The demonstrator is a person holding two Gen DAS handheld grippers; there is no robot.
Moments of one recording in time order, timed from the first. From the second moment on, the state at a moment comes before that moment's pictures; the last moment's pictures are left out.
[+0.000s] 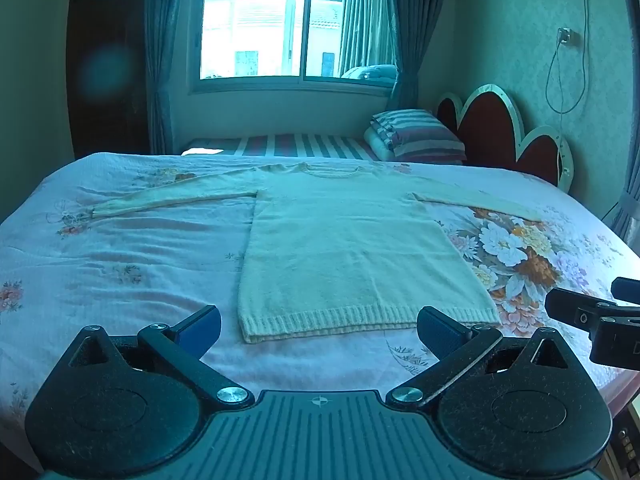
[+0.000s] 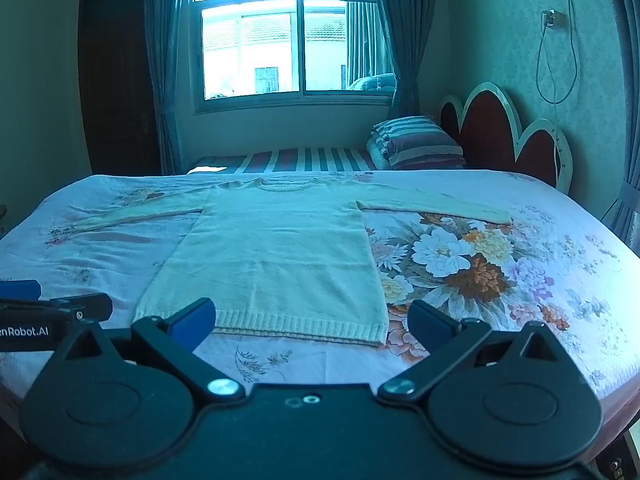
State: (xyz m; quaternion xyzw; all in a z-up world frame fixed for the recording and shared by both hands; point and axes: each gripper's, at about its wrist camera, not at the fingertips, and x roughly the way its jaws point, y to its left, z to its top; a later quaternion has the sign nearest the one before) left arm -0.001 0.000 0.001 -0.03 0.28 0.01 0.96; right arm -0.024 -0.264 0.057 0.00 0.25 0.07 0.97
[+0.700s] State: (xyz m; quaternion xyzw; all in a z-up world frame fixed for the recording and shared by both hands) left arm 0.000 -0.004 0.000 -0.02 0.28 0.01 0.96; right arm -0.022 -0.266 0.055 0.00 0.25 0.07 0.97
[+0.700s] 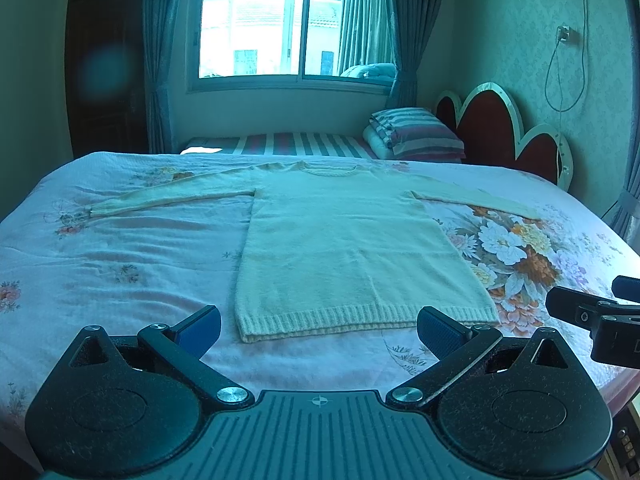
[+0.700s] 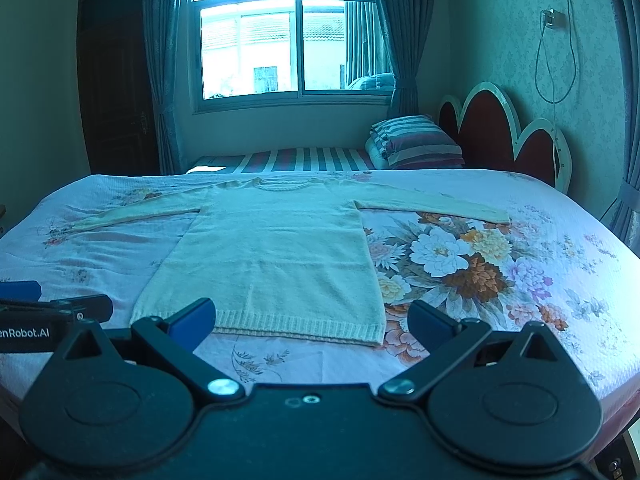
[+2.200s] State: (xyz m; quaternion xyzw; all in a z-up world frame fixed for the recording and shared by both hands) left arm 0.000 0.000 -0.002 -0.02 0.28 0.01 0.96; right arm -0.022 -0.258 0.056 0.00 0.25 0.07 0.97
